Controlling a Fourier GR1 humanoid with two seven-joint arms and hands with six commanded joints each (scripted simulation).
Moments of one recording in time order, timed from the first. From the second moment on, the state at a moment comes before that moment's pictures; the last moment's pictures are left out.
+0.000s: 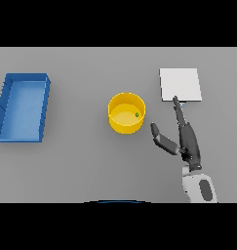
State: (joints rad) left arm -1.12 0.59 -0.08 -0.39 -0.47 0.08 0.26; right arm 0.05 -0.02 0.17 -1.66 0.33 -0.10 -0.11
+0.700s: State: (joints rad) left arm -0.59 0.52 -0.03 -1.02 -0.27 0.24 0.48; right arm 0.07 -0.04 0.17 -1.65 0.32 -0.08 -0.16
